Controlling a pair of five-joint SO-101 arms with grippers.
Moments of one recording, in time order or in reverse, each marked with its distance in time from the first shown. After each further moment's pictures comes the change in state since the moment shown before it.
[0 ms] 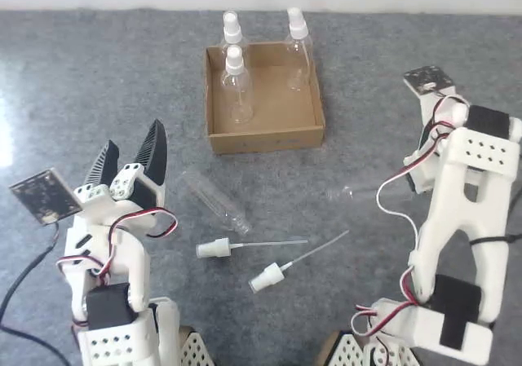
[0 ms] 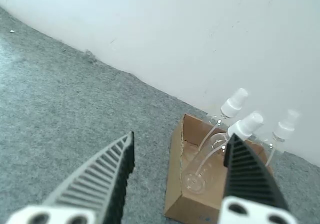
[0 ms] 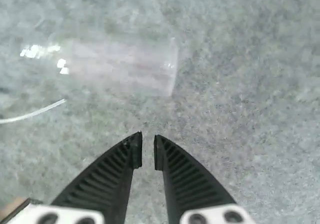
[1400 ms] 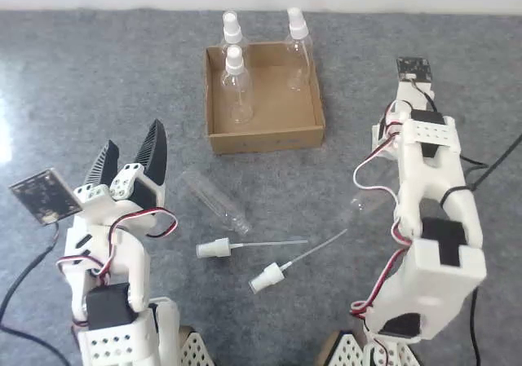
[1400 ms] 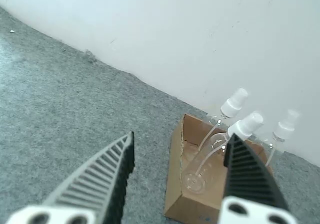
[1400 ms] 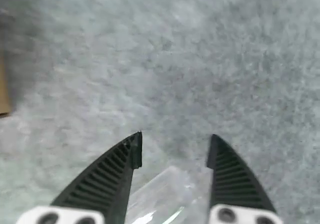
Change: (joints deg) left arm 0.0 0.0 0.0 0.0 0.0; right arm -6.8 24.8 2.6 -38.7 -29.5
